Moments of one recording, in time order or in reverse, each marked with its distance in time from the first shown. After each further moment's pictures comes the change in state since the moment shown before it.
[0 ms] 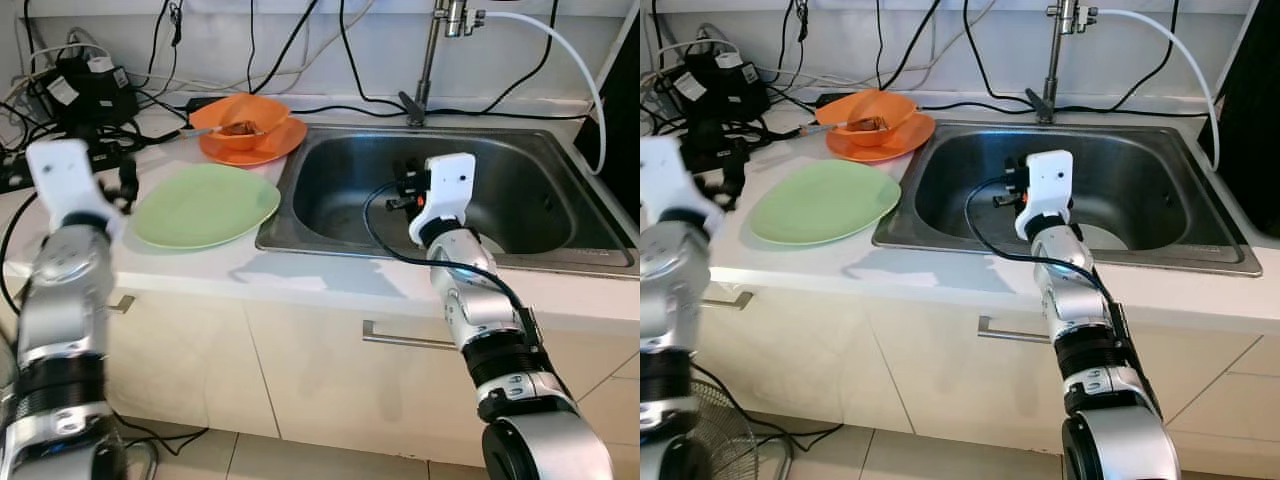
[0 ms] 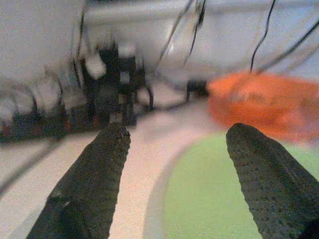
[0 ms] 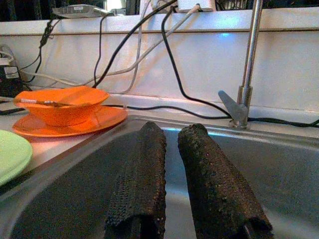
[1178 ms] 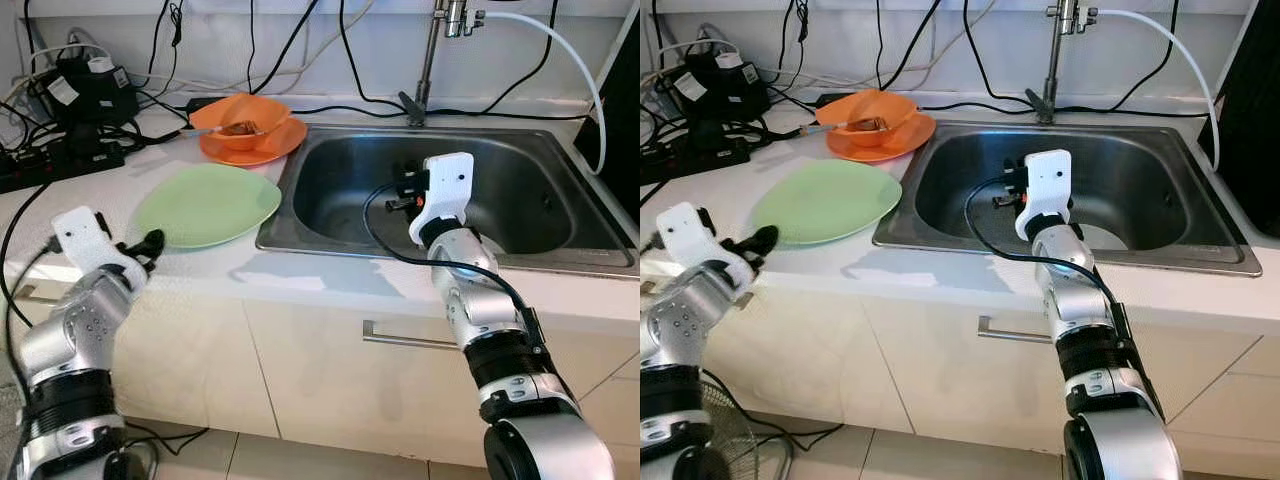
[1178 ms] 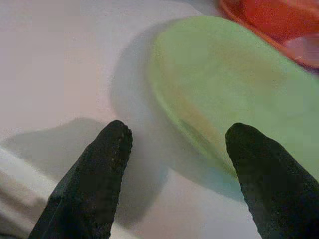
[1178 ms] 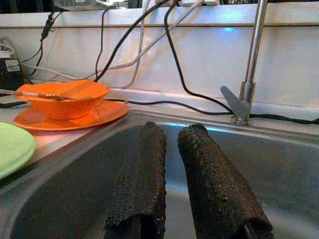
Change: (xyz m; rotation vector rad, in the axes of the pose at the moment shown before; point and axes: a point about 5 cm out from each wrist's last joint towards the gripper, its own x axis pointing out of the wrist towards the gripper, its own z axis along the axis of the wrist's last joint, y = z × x) left arm -0.013 -0.012 -0.053 -0.426 0.385 0.009; right arm -0.001 0.000 0.000 -0.010 0.022 0.008
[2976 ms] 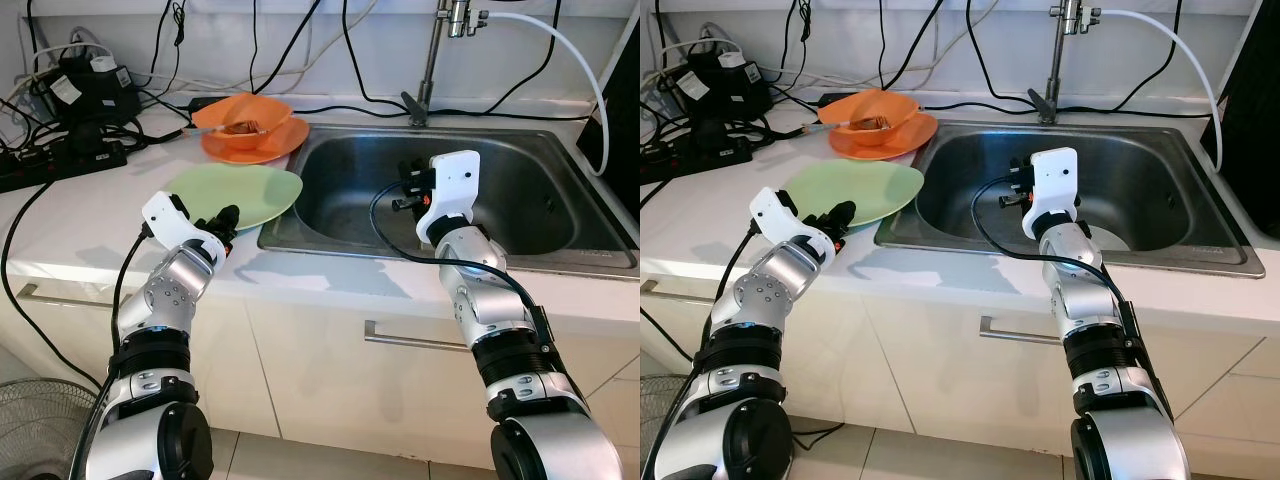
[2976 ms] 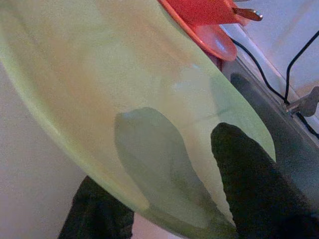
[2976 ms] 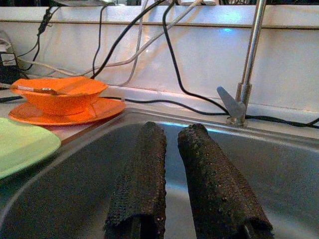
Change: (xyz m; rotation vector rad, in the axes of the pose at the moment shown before) left arm 0.029 -0.081 -0.032 -0.249 0.060 -0.219; right arm -0.001 -0.008 0.002 -0.028 0.008 -0.003
